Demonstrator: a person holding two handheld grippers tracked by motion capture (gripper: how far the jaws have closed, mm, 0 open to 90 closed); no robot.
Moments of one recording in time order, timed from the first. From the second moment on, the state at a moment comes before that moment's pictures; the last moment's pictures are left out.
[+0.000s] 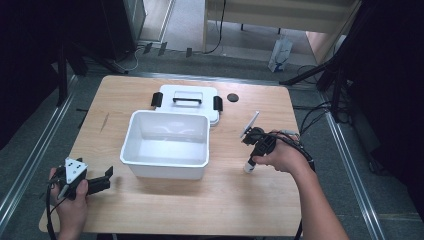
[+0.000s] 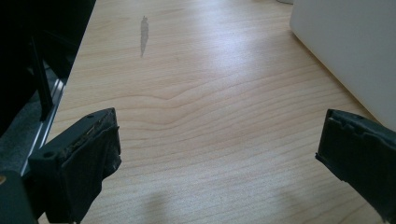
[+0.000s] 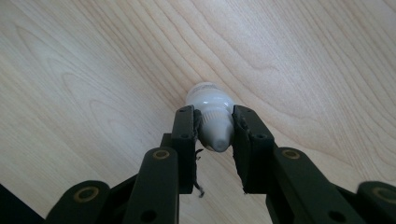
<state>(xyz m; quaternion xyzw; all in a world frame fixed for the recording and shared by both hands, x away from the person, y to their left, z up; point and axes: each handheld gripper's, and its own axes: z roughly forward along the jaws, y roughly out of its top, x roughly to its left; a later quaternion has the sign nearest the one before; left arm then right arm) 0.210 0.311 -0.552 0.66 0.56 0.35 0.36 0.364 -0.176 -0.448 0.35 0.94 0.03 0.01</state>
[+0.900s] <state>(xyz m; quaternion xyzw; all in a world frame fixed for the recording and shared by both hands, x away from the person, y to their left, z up) 0.211 0.312 -0.551 0.66 0.56 0.35 0.36 0.358 -0.114 -0.353 0.29 0.95 0.07 0.05</state>
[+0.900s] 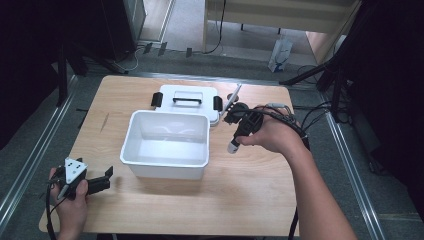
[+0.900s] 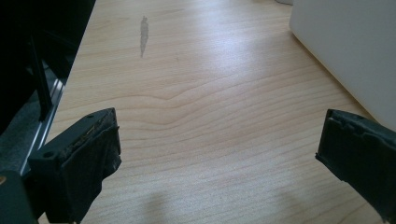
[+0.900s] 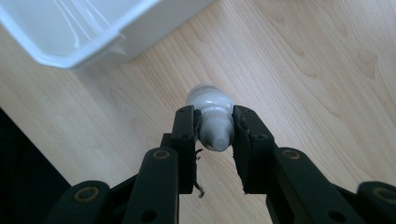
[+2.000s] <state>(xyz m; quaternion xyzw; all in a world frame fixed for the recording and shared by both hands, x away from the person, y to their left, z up) 0.210 0.313 -0.551 0.66 0.56 0.34 0.36 0.353 -0.028 -0.310 0.23 0.97 0.08 0.05</state>
